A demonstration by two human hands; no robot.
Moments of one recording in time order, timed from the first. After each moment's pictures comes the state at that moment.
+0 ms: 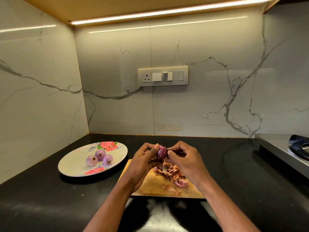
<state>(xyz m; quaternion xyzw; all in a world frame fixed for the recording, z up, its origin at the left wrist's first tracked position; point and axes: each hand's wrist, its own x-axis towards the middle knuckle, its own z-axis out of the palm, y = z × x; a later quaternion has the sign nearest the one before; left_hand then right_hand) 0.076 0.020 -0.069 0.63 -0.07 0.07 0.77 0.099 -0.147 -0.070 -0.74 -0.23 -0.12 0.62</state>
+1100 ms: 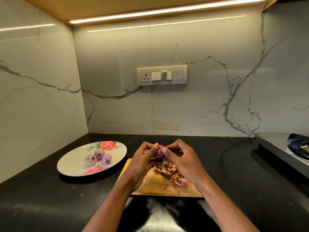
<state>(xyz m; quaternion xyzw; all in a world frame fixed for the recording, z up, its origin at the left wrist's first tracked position) 0.072 0.017 -0.066 0.63 -0.08 0.06 0.77 0.098 -0.144 -0.069 -0.74 -0.24 -0.10 0.62</state>
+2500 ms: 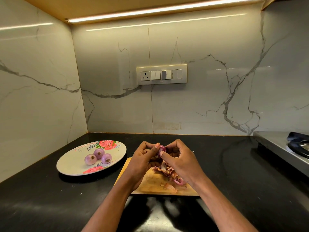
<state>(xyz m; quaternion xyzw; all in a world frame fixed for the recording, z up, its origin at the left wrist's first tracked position) 0.072 0.014 -0.066 0.66 -0.07 0.08 0.75 0.087 -0.139 -0.065 -0.77 -0.22 -0.10 0.60</state>
